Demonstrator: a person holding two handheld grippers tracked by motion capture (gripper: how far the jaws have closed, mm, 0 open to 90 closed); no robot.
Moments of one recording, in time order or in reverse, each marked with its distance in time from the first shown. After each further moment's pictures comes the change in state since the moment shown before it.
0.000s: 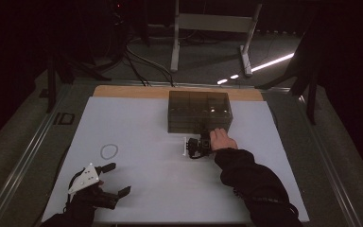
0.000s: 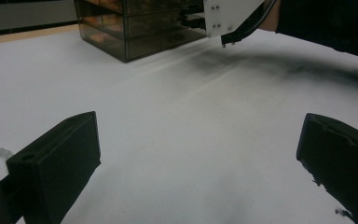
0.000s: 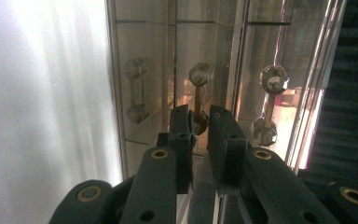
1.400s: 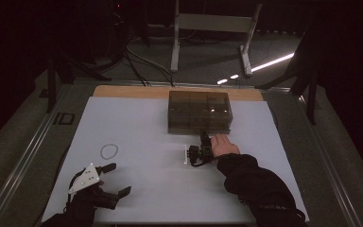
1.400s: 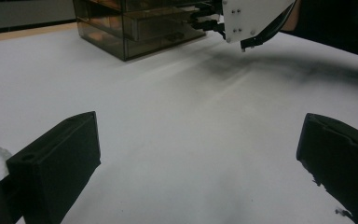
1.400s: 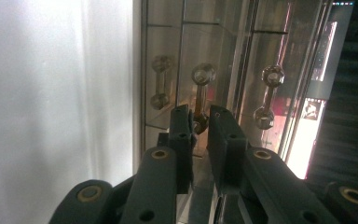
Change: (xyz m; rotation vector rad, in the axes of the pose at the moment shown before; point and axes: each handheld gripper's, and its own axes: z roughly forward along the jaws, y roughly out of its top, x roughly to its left) left arm 0.000 0.000 0.001 0.002 -0.001 -0.001; right arm 0.005 -0.004 -0.024 -0.032 0.021 -0.043
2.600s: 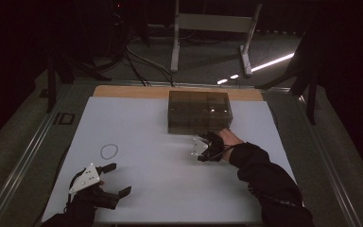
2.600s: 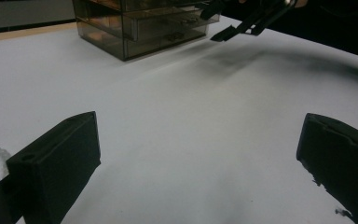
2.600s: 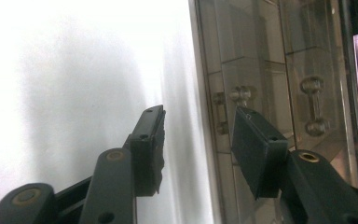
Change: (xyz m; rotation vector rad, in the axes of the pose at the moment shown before) left arm -0.001 -0.001 0.001 0.006 -0.002 -0.001; right arm -0.042 -0.036 -0.012 -0.292 0.471 0.251
